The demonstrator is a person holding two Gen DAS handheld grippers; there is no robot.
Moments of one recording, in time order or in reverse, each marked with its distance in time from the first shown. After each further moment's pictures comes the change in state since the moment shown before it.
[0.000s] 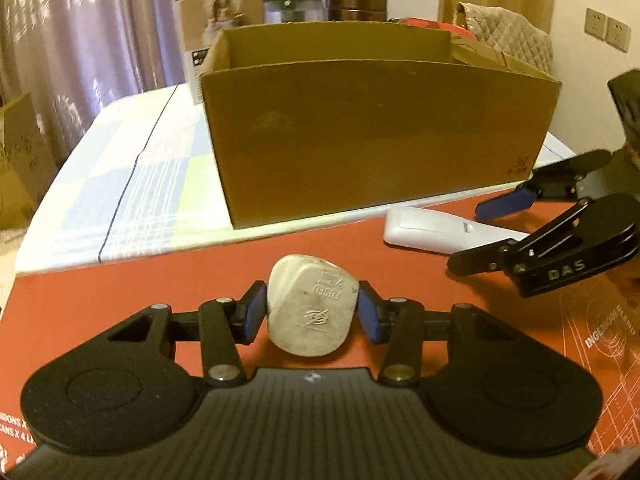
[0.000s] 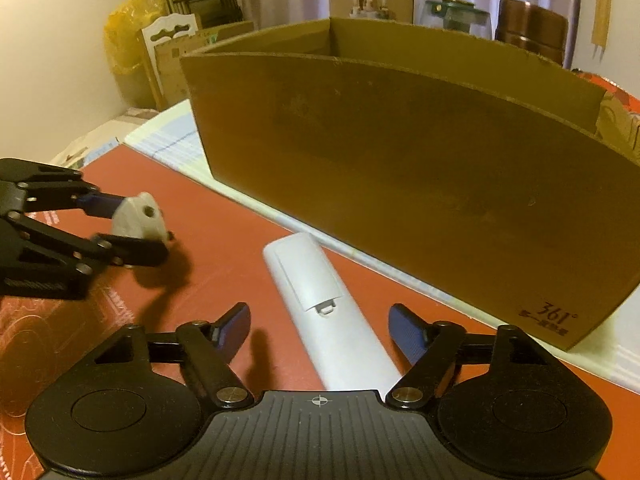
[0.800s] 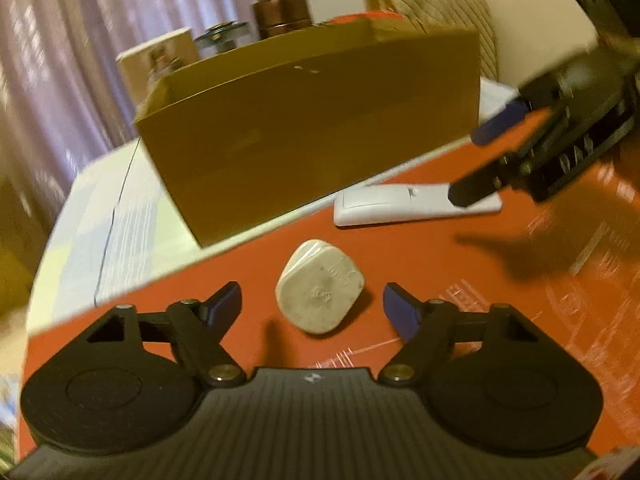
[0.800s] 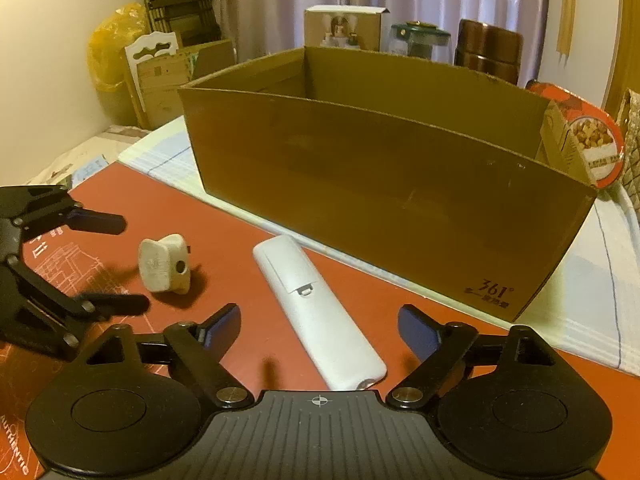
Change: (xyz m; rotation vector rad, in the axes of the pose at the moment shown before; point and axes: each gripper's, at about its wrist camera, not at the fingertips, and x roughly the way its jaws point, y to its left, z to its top) left arm -0.015 -0.046 -0.022 0.304 -0.069 0.017; right arm -0.052 0.002 -0.011 0.040 -0.053 -0.065
